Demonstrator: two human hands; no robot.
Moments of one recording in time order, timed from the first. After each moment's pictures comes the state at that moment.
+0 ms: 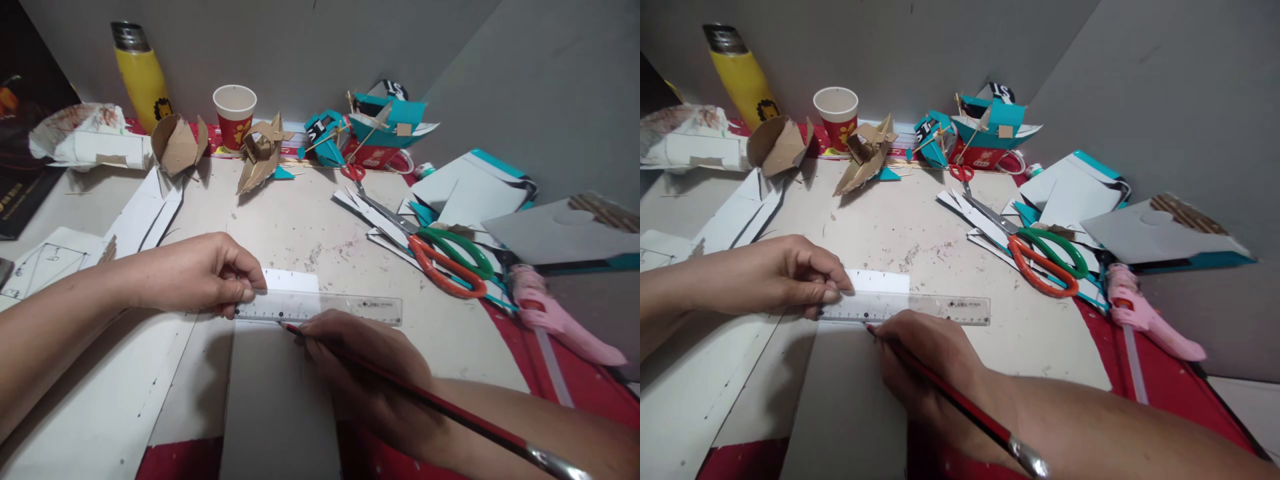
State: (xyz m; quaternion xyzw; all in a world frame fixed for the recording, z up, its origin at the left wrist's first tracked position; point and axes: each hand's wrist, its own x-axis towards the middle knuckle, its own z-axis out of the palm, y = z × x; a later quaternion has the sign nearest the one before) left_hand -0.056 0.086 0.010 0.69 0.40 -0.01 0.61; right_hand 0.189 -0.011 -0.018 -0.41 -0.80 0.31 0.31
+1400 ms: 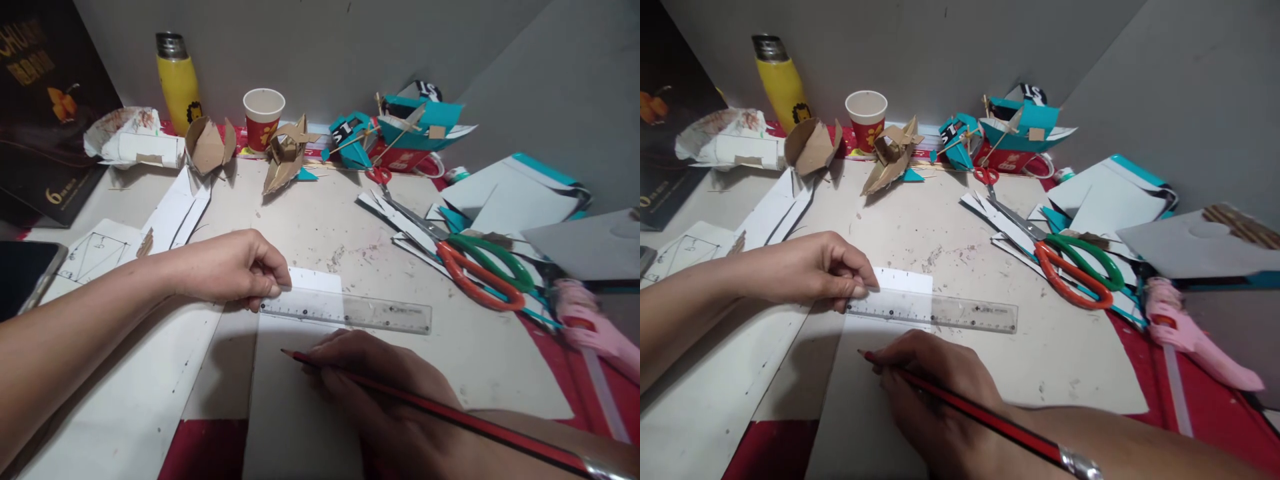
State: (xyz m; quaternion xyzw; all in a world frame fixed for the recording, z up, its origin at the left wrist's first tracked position) left_hand -0.052 0.082 0.014 0.69 0.41 0.03 0.60; right_hand 0.163 -0.031 -0.001 -0.50 -0.71 0.40 0.28
